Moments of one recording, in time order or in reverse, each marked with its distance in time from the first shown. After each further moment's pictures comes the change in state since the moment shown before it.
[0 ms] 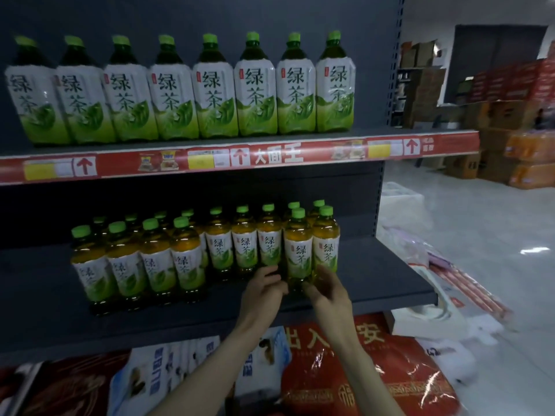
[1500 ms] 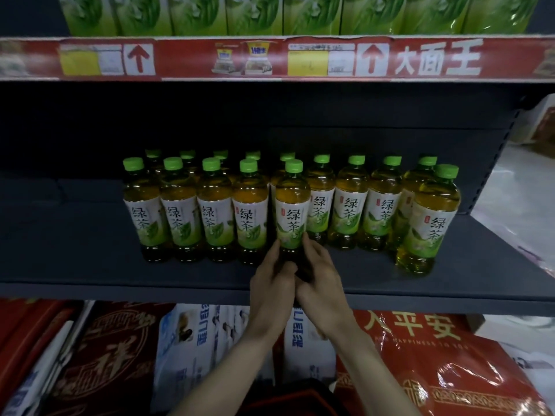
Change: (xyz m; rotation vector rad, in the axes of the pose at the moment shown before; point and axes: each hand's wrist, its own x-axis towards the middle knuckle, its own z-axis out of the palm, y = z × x) left_hand 0.026 -0.083 -0.084 -0.133 0.225 0.173; right_hand 0.015 0.032 0.156 -0.243 -0.353 -0.195
